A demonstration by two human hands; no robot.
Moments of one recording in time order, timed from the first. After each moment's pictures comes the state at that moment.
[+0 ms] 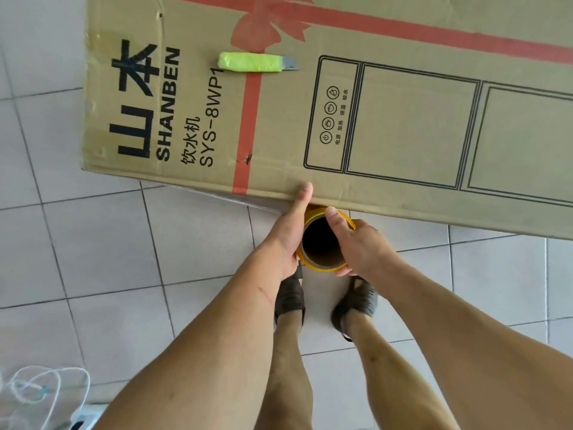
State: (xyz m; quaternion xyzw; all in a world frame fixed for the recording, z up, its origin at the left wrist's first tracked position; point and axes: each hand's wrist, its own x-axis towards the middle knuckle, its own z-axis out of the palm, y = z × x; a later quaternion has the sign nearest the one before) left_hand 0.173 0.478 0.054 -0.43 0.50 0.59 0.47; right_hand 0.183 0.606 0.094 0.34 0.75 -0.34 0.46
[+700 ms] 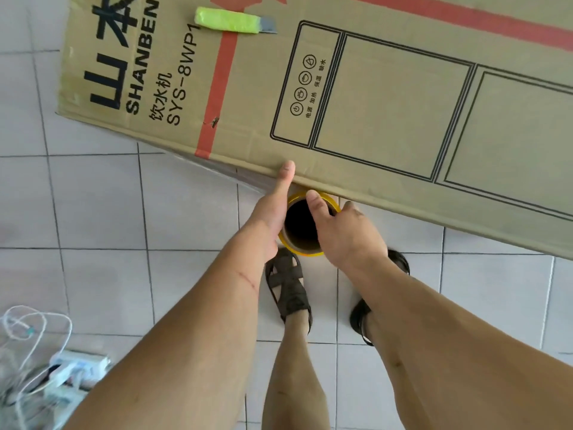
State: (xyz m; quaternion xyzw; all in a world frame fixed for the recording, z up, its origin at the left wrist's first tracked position) left_hand 0.193 0.529 0.050 -0.50 0.52 0.58 0.37; right_hand 0.190 0.652 0.098 0.24 0.81 -0.24 0.47
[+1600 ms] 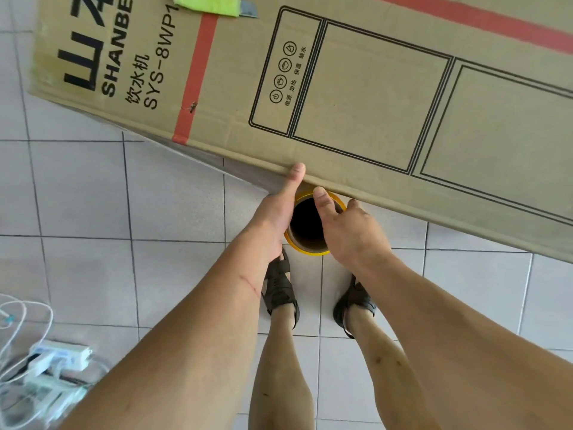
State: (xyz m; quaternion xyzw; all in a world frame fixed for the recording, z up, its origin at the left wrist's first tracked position) left_hand 0.204 0.575 0.057 -0.50 0.53 0.57 0.38; right_hand 0.200 0.698 0.092 0.24 0.81 -0.26 0.47
